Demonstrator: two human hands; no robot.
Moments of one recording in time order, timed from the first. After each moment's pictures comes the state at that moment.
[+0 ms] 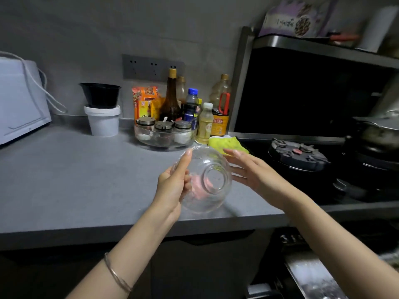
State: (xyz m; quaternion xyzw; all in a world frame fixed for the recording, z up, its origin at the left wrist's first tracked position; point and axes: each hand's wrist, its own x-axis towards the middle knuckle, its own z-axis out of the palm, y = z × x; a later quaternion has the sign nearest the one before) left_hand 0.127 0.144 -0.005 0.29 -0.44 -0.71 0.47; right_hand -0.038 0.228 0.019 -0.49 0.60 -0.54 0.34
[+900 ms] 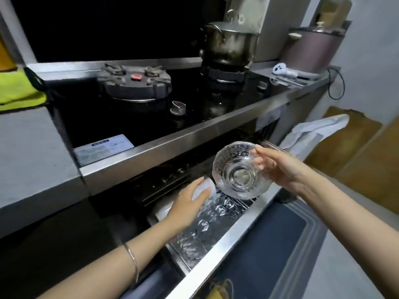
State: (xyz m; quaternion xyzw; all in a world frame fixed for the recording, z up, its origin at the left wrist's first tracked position) left_hand -0.220 0.364 -0.209 0.12 -0.81 -0.58 0.02; right_hand -0.332 0.550 -0.095 -0.02 0.67 -0.69 0.27
